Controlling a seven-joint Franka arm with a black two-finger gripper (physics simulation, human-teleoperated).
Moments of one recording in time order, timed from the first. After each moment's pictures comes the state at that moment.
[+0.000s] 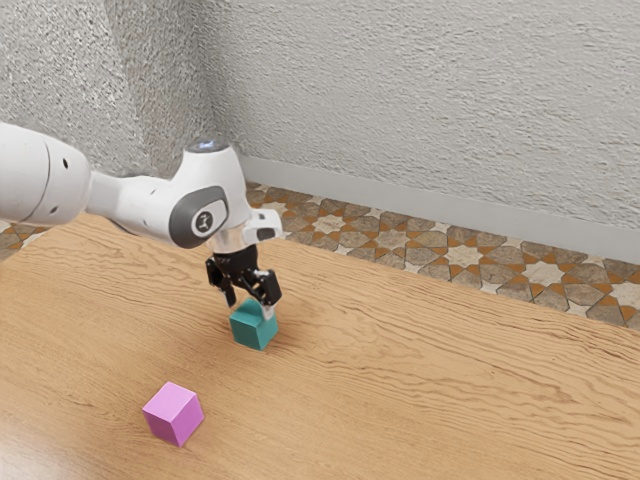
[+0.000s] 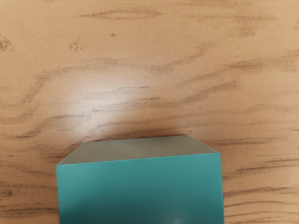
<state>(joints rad) 0.35 0.38 -0.38 -1.95 0.10 2.27 -0.01</state>
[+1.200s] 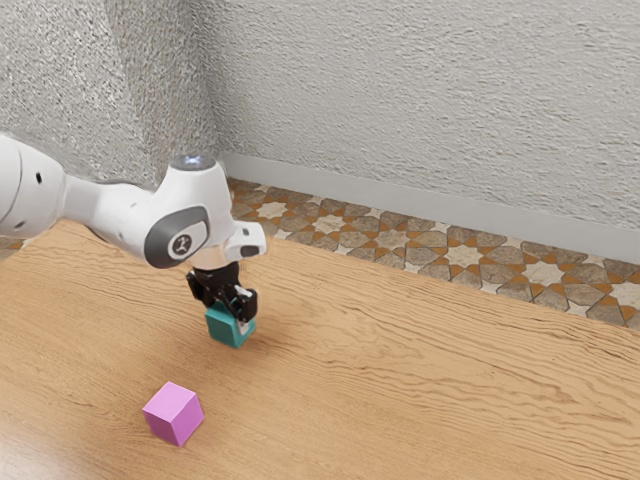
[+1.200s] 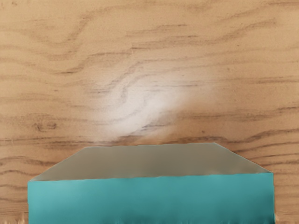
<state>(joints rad) 0.39 0.22 -0.42 -2.16 0.19 2.35 -0.10</state>
